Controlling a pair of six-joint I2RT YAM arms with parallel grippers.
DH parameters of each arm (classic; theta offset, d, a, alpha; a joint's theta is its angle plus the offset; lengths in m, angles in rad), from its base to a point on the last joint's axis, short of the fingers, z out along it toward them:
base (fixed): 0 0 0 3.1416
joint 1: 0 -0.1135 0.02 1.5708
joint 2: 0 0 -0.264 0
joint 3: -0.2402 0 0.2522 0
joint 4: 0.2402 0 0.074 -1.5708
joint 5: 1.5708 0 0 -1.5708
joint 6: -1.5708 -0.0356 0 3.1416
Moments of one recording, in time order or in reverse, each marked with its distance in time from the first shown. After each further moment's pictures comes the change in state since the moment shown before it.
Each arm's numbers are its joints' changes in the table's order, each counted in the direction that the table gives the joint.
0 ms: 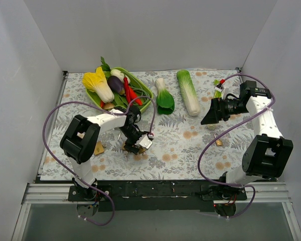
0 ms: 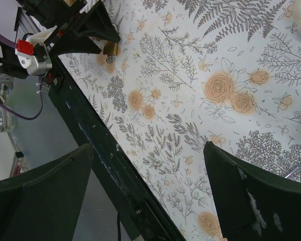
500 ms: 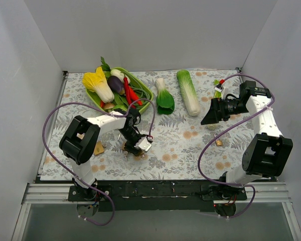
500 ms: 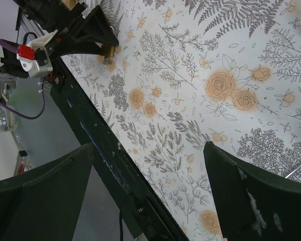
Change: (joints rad) left arm 0.008 -0.011 0.051 -0.028 0.000 -0.022; right arm 0.000 0.015 -0.006 0.013 0.005 0.000
